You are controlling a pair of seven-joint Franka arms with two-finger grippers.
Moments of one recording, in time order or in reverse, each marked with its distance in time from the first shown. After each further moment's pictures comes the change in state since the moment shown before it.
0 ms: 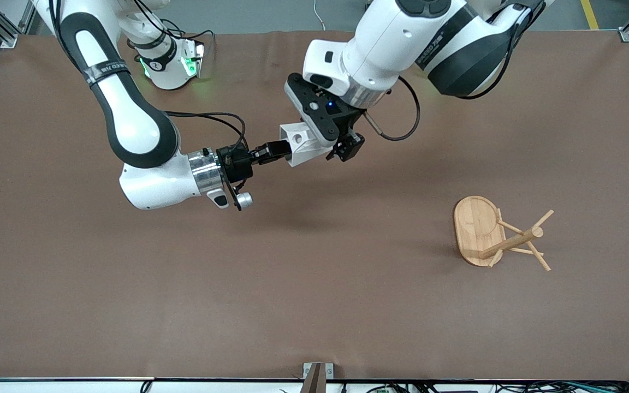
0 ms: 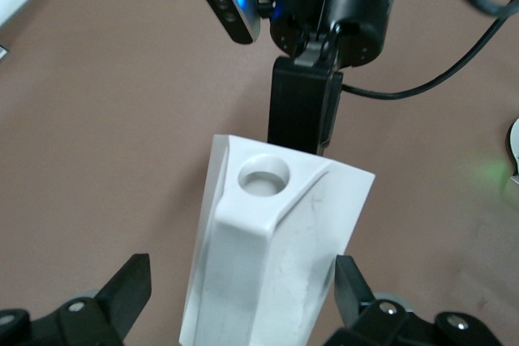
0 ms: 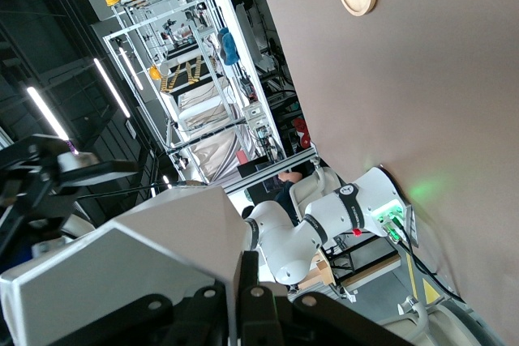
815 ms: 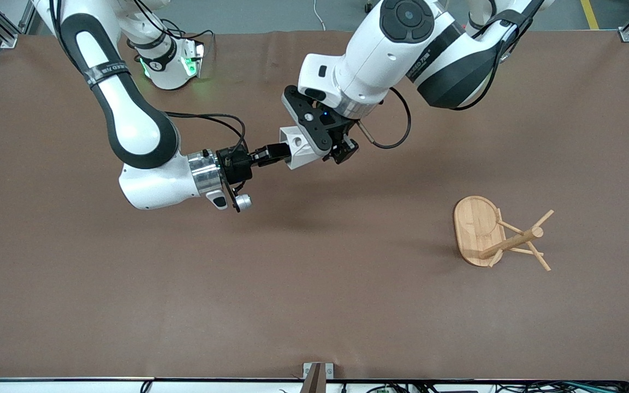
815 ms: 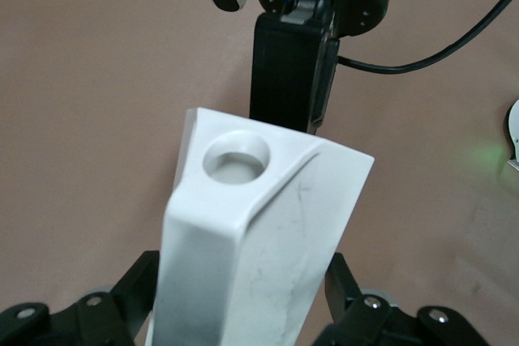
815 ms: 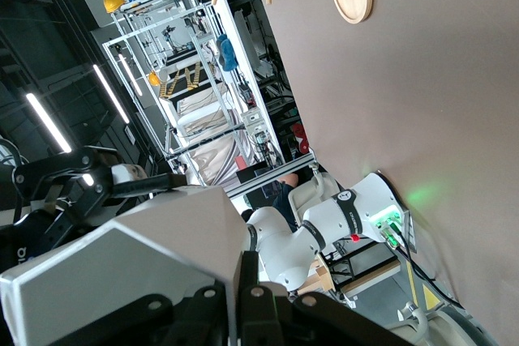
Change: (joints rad) left arm -0.007 0.019 -0.002 -0.015 0.000 -0.015 0.005; right arm 0.000 0.000 -0.001 -0.006 -0.001 0.014 -0.004
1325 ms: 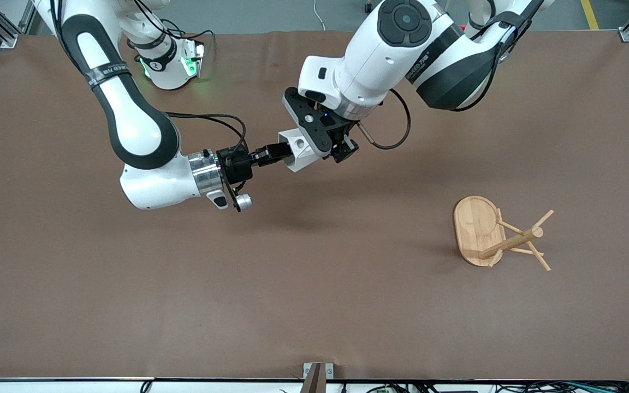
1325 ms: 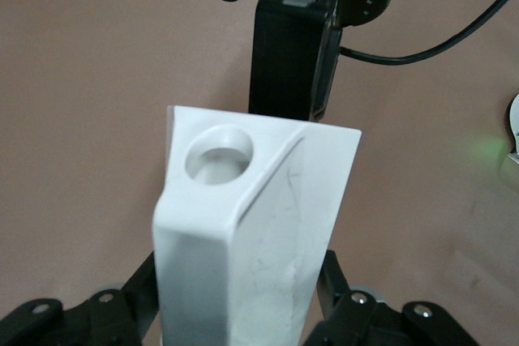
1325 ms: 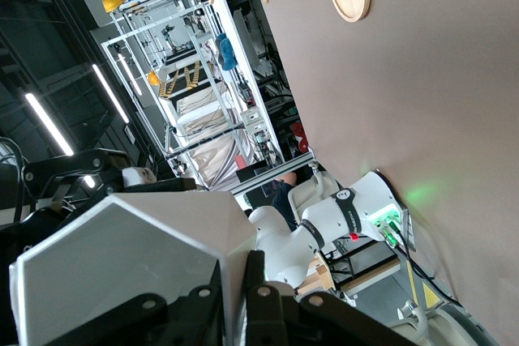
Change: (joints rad) left arm 0.000 0.002 0.001 -0.010 0.000 -0.008 -0.010; right arm 0.000 0.000 0.000 -0.005 0.002 -0.002 -0.002
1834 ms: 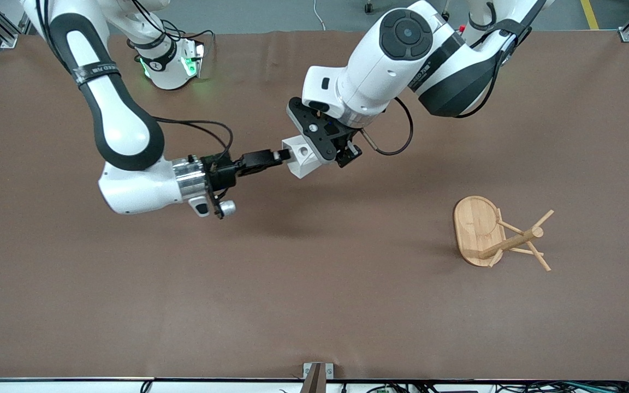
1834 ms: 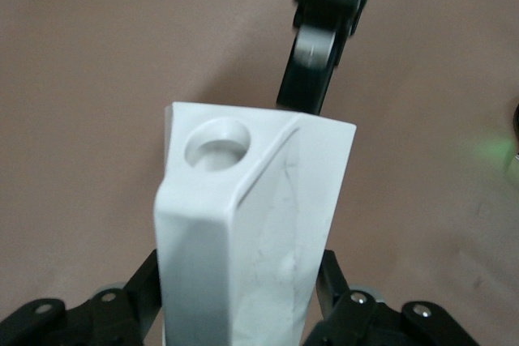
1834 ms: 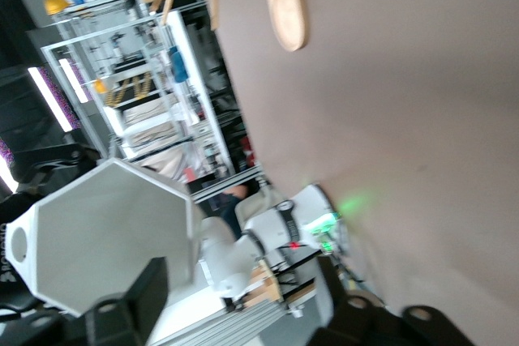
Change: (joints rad) left arm 0.012 0.010 0.006 -0.011 0.001 0.000 -0.020; right arm -0.084 -0.012 -0.020 0.018 -0.269 0.000 0.016
